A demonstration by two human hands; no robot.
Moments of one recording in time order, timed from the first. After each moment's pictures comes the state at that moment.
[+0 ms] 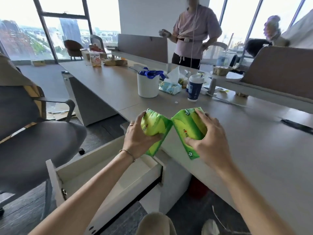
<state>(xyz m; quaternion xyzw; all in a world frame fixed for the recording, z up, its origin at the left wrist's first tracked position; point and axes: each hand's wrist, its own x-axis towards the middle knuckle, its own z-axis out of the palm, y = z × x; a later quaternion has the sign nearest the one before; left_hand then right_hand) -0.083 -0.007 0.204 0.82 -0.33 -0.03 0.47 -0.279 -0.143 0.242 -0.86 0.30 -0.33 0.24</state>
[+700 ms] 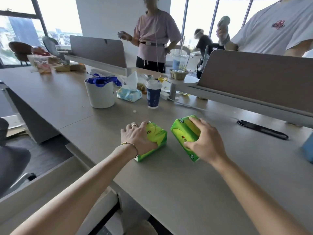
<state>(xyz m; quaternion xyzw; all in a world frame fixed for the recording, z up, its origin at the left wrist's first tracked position) -0.118 -0.201 0.220 0.88 -0.44 -0.02 0.15 -0.328 -0.315 0.231 -0.86 0.40 -0.29 0.14</state>
